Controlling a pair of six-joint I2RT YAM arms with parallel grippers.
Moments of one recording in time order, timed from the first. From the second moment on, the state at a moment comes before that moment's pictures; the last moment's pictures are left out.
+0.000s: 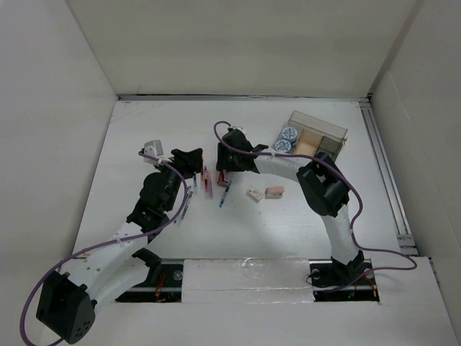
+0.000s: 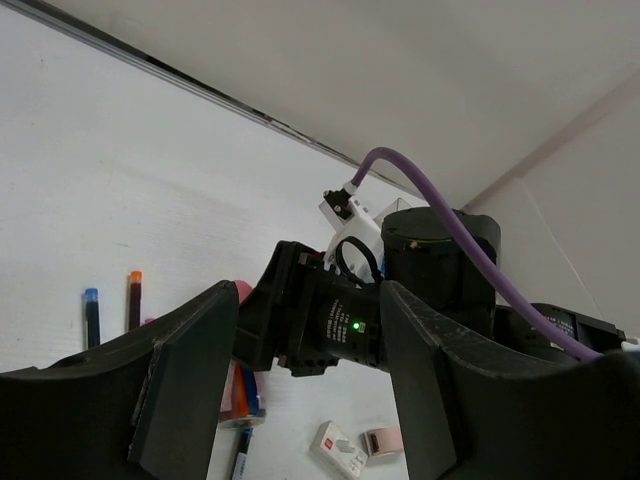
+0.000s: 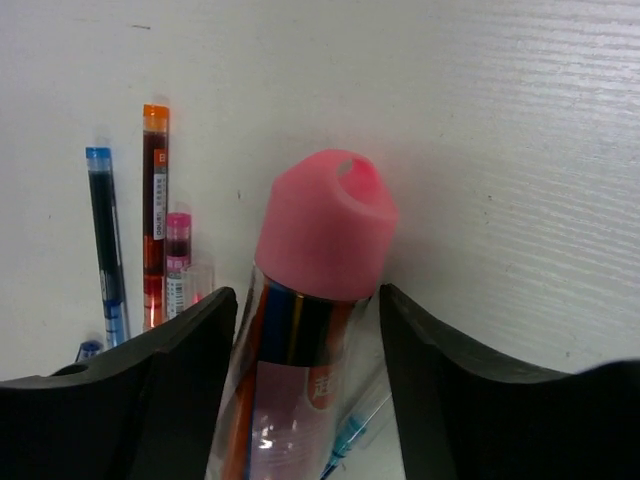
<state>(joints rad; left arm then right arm) -0.53 0.82 0.44 0.42 -0.32 -0.65 0.75 2.16 1.56 -0.21 0.11 0.65</state>
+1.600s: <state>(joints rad) -0.53 0.85 0.44 0.45 -0.27 -0.65 0.07 1.75 1.29 -0.04 0.23 0.69</state>
